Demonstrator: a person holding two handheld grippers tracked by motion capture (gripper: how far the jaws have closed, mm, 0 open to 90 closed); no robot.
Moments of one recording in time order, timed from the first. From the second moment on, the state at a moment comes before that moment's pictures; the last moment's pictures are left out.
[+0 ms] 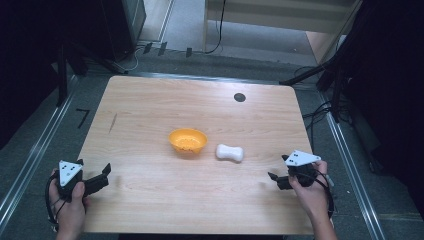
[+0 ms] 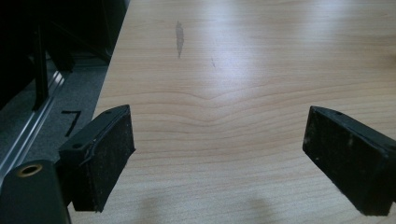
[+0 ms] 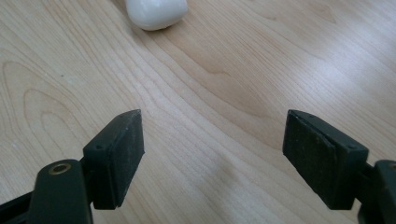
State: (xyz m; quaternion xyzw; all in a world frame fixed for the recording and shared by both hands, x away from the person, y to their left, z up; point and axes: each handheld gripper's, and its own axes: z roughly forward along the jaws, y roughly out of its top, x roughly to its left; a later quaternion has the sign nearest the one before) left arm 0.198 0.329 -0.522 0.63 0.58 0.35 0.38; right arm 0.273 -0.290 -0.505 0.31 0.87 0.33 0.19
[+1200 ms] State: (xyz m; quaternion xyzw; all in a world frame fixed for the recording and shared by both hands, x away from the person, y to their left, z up) left arm 0.198 0.328 -0.522 0.64 0.58 0.35 0.38; right arm 0.320 -0.234 -0.488 0.23 0.94 0.21 0.14
